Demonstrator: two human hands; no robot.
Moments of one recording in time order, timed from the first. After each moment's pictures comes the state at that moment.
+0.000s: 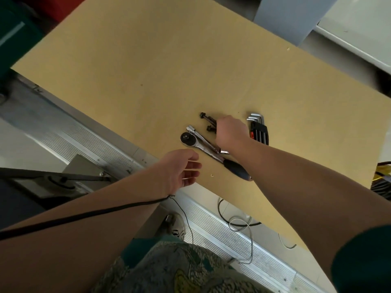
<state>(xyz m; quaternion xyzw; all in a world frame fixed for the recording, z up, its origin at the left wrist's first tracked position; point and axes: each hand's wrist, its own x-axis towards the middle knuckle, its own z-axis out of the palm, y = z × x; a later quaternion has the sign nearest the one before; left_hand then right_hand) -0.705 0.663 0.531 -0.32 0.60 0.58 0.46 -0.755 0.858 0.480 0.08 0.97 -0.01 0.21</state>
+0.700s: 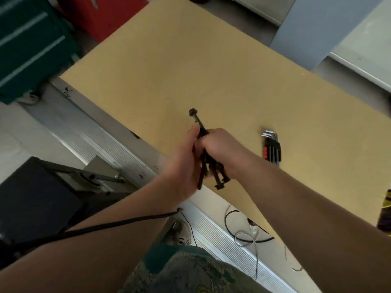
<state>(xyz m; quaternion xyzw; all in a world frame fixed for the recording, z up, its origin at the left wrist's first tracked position) -0.701 0.642 0.599 -0.22 0.47 0.78 0.36 -0.720 0.750 0.633 0.25 0.74 -0.54 0.30</state>
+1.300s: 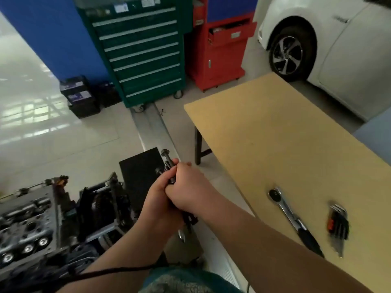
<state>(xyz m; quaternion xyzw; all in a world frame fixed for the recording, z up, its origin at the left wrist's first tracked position) -0.577 0.428 0.700 -0.37 0.24 0.90 0.07 -0.628 0.497 0.731 -0.15 0.89 -0.32 0.30</state>
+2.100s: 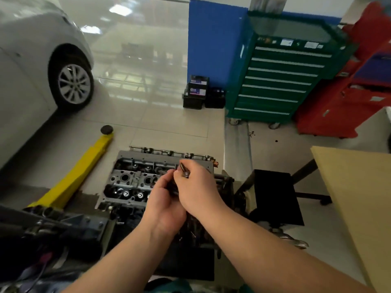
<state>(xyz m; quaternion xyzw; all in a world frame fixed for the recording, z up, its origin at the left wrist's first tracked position) -0.306 0.123 0.728 -0.38 -0.02 0.90 -0.22 -0.375 0.168 0.765 -0.32 0.82 -0.37 0.31</state>
